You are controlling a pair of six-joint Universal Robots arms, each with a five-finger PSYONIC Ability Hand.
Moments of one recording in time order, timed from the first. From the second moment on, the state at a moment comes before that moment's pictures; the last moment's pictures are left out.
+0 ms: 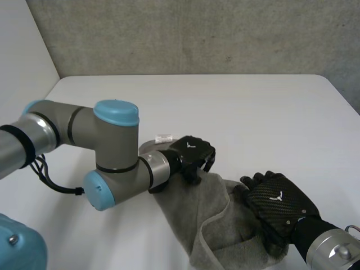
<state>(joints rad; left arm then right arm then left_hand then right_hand) 4.09 -2.41 -1.01 2.99 -1.12 3.33 1.99 -1.69 2.09 0.09 1.36 2.66 1.19 1.23 1.21 1.24 0.99 0.27 0.27 0.26 0.27 0.09</state>
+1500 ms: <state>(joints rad) 4.49 -1.74 -1.93 3.43 -1.13 3.05 1.91 -1.08 1.27 0.33 1.46 2.61 0.91 0.92 0.92 0.92 0.73 1.32 1.32 1.33 1.34 1.15</state>
